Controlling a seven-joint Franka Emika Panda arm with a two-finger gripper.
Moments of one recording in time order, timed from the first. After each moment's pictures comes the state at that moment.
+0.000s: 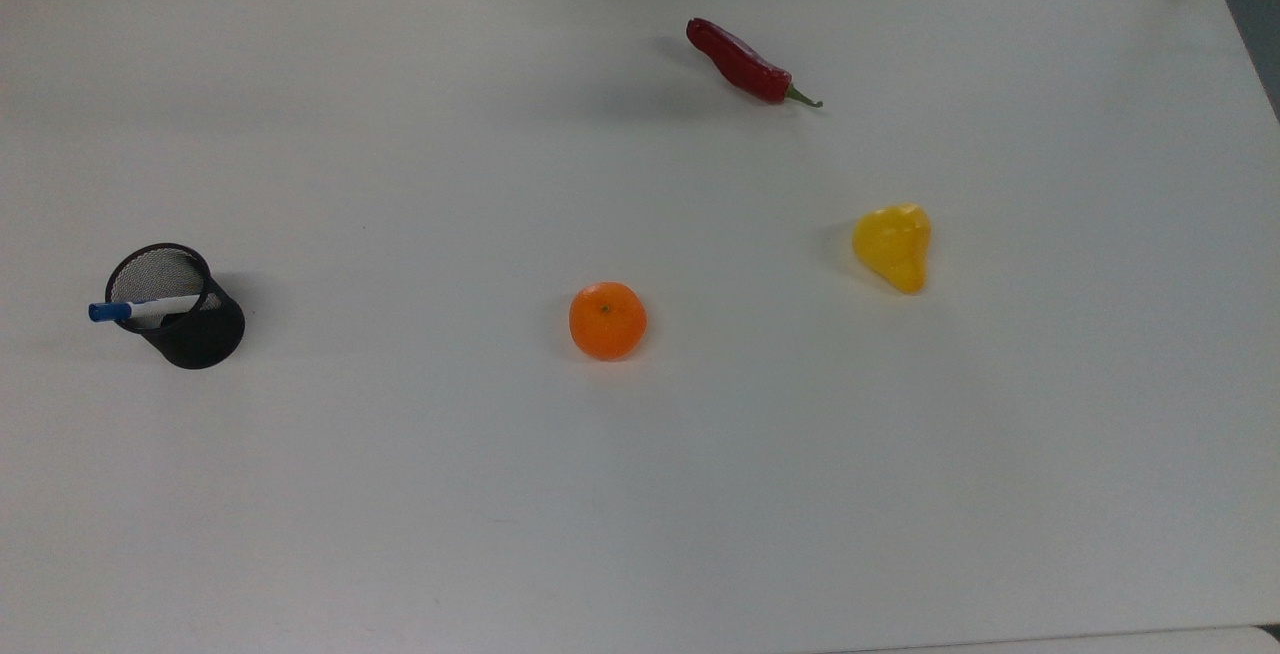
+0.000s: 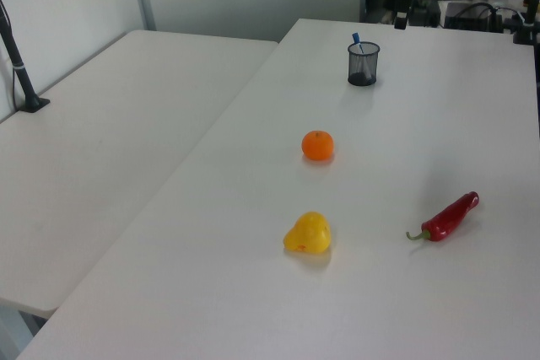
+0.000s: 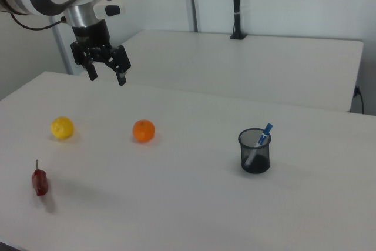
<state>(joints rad) 0.07 -0.02 -0.01 -1.65 0.01 1.73 -0.05</state>
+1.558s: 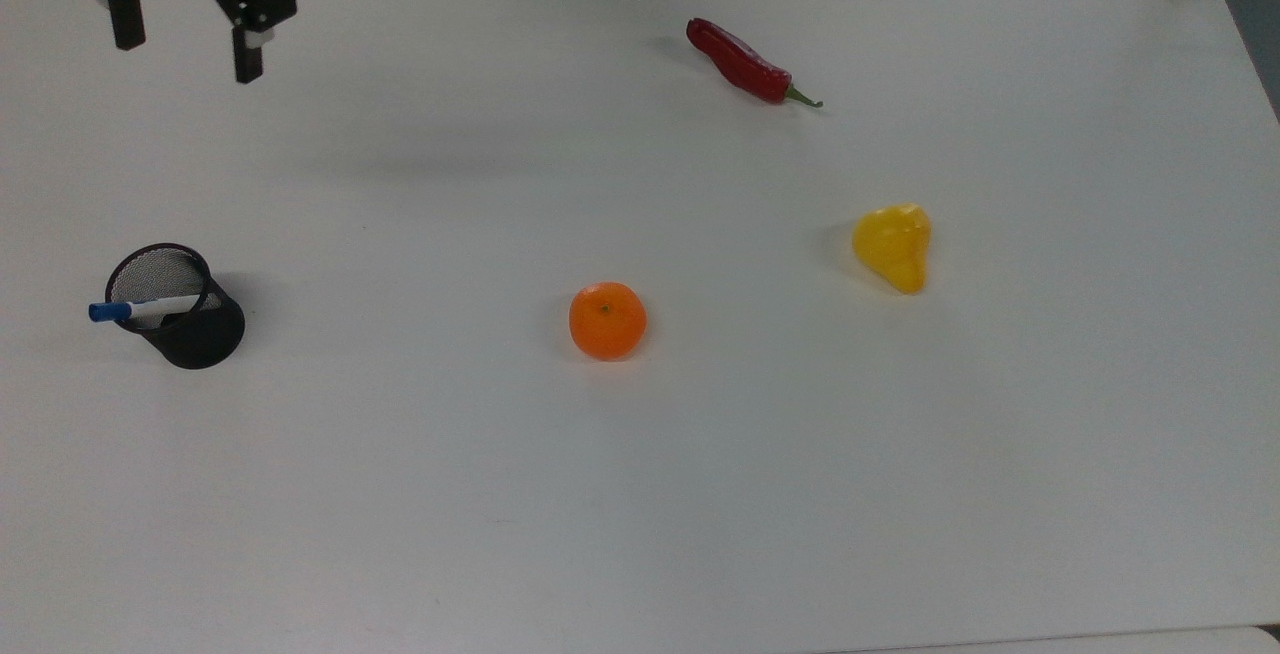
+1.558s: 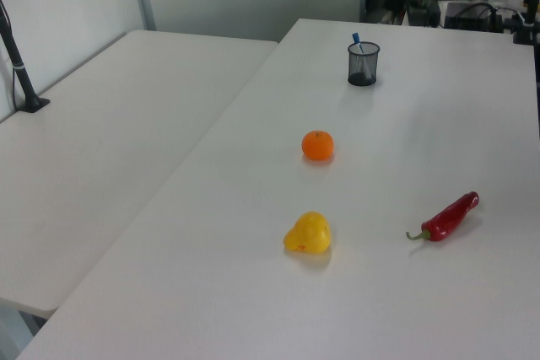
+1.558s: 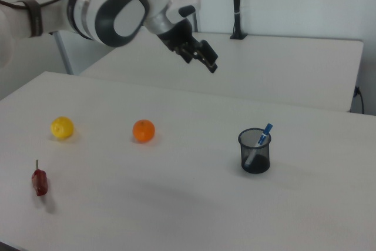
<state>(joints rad) -0.06 0.11 -0.18 -1.64 0.01 2.29 0.01</state>
